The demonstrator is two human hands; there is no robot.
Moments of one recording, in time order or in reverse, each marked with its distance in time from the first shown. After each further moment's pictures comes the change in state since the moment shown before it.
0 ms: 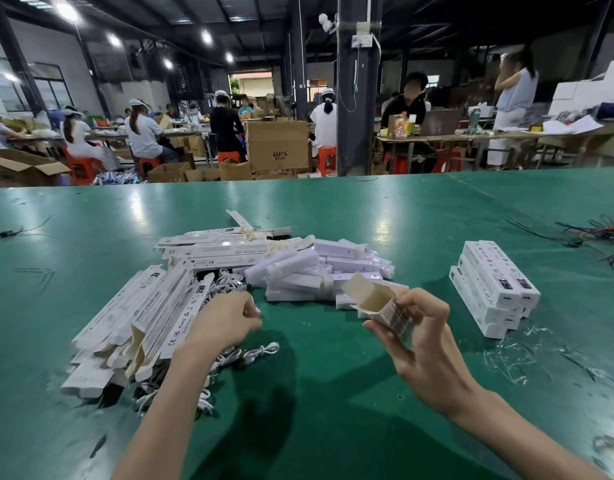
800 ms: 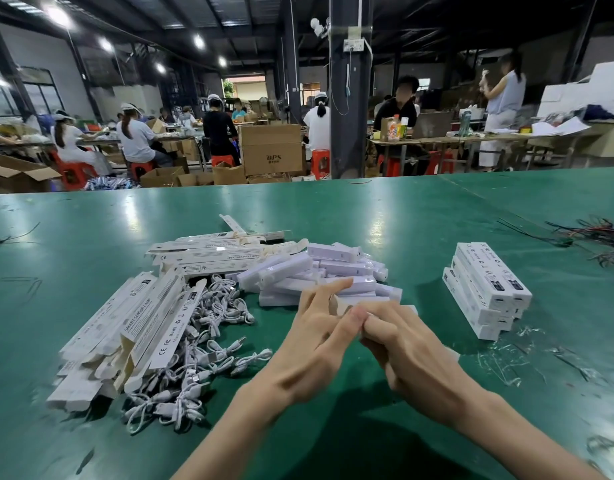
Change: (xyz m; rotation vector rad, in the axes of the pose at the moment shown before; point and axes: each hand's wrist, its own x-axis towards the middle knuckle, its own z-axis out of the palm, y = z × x) left_hand -0.061 0.093 0.030 -0.603 -0.030 0.572; right_hand 0.006 0.003 -0.005 -0.265 -0.344 -0.174
